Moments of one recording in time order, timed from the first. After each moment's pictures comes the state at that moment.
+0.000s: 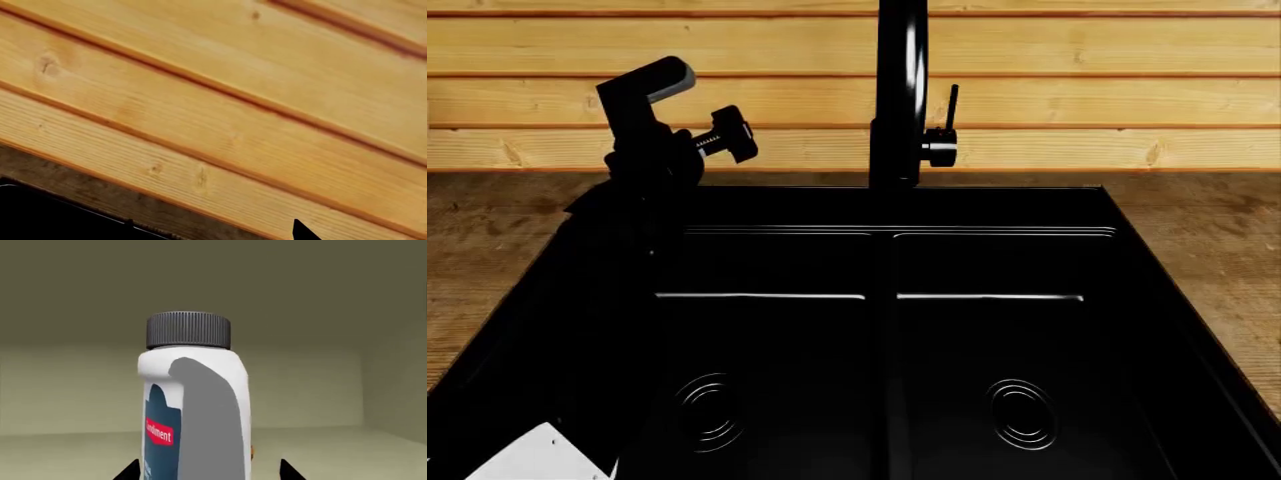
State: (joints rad) left arm -1.41 -0.05 -0.34 -1.31 0.00 -0.25 -0.04; right arm 2.21 0.47 -0.84 0.30 1.54 0.88 0.94
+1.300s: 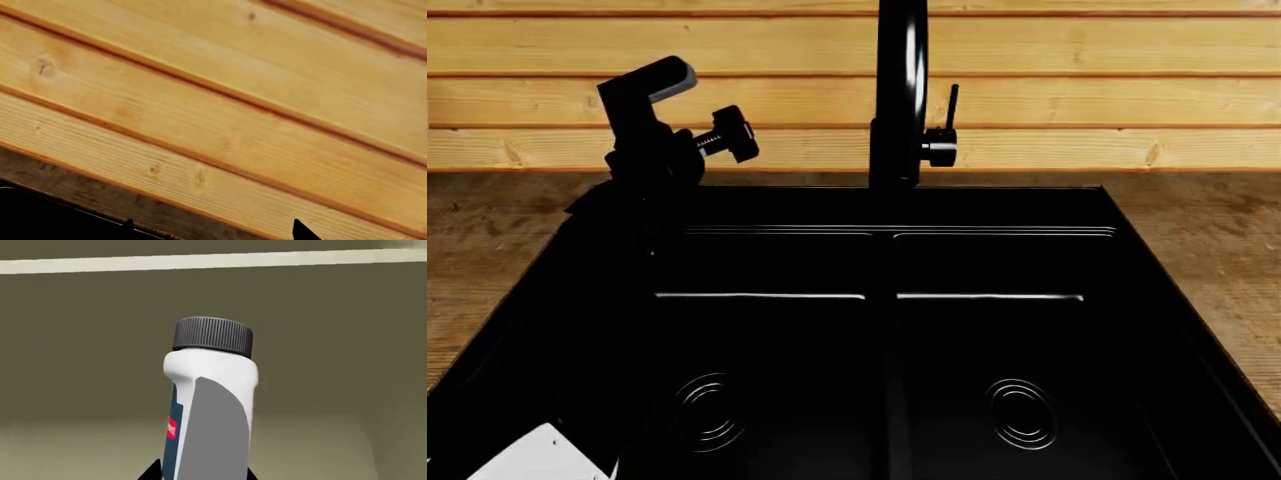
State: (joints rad) left arm -1.41 -0.05 -0.33 -1.31 0.00 -0.24 -0.03; right arm 2.28 0.48 -0.75 0.15 1.53 0.83 0.98
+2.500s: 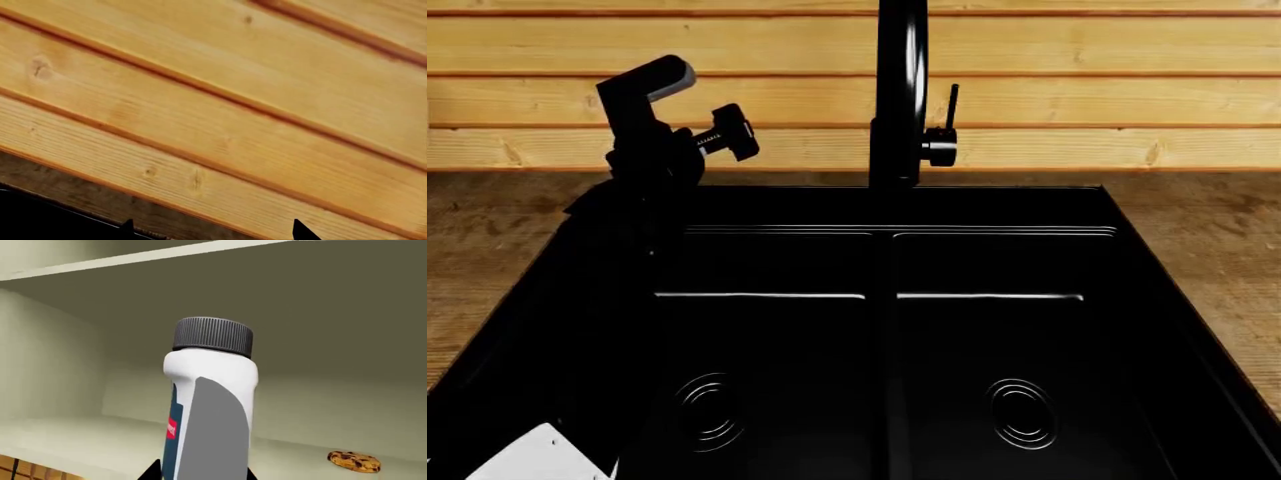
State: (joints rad) left arm -1.41 -0.05 -0.34 -1.31 0.00 -0.24 -0.01; right arm 2.27 0.45 -0.56 -0.15 2.14 0.91 1.34
